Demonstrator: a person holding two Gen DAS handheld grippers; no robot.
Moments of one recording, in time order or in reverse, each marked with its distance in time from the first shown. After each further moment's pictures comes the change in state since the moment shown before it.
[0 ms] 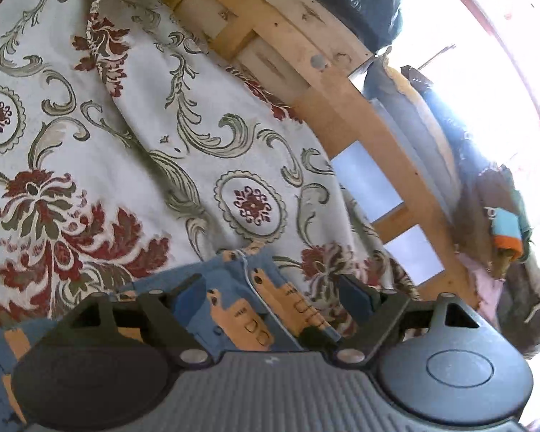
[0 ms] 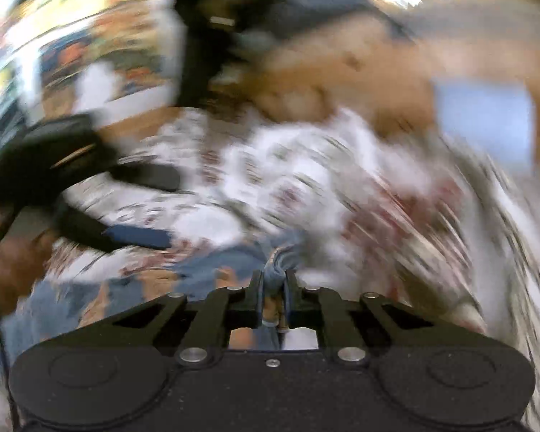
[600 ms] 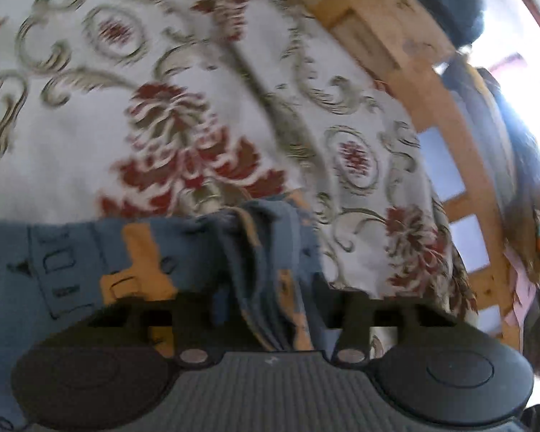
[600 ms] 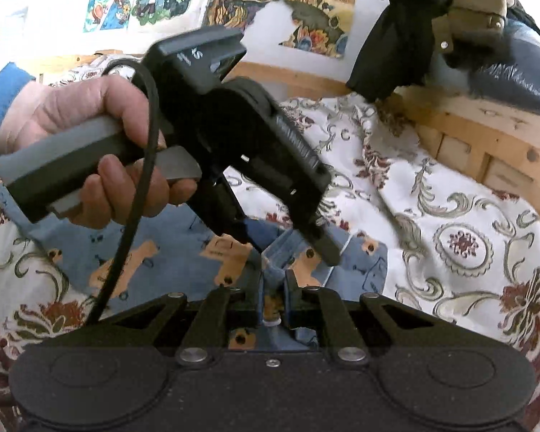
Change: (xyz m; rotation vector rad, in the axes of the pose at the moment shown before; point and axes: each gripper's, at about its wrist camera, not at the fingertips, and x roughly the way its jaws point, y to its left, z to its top) left arm -0.022 0.063 -0.036 -0.185 0.079 0.160; right arm 0.001 0.111 -0.033 -0.470 0.066 0.218
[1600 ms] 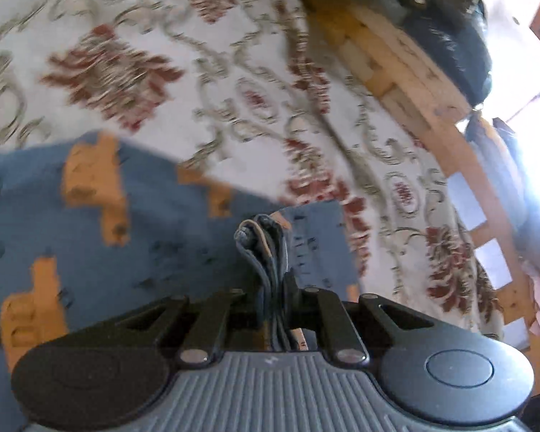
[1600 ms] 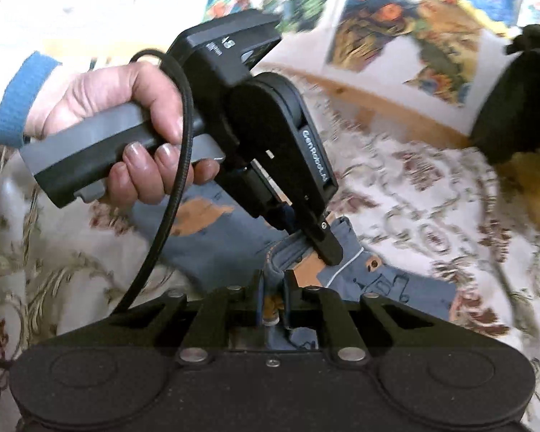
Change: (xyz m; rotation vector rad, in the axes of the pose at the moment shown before) left arm -0.138 0.066 -0.069 -0.032 -0.216 0.158; right arm 0.000 0.119 0.032 -0.229 -0.046 0.275
